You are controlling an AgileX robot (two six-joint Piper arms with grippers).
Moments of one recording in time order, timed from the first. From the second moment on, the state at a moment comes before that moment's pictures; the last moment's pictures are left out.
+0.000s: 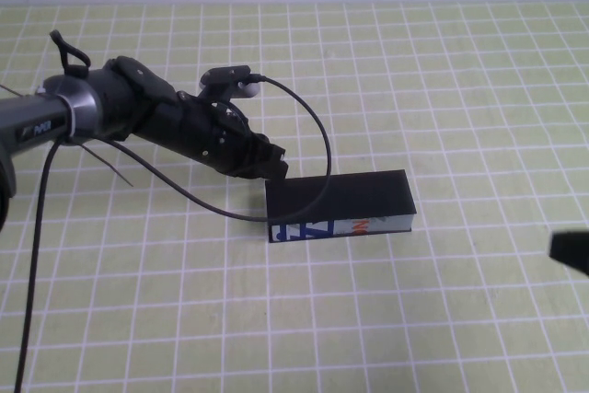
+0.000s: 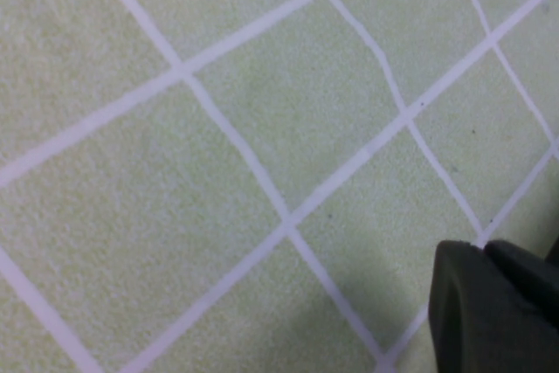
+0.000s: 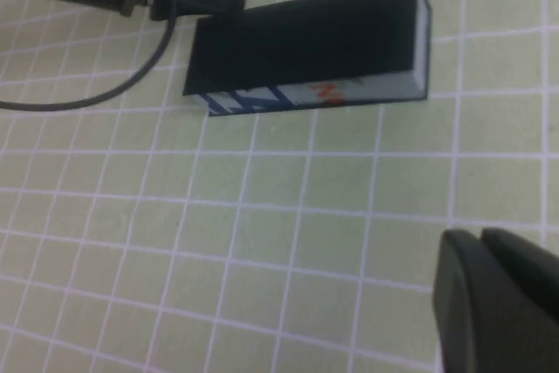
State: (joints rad) right arm 0.05 0.85 -0.56 0.86 0.71 -0.50; left arm -0.30 2.19 -1.56 -0.97 0.80 0.90
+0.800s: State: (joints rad) right arm 0.67 1.66 -1.03 0.18 0.33 -0.81; left arm -0.29 2.19 -1.56 -0.97 0.82 0.89
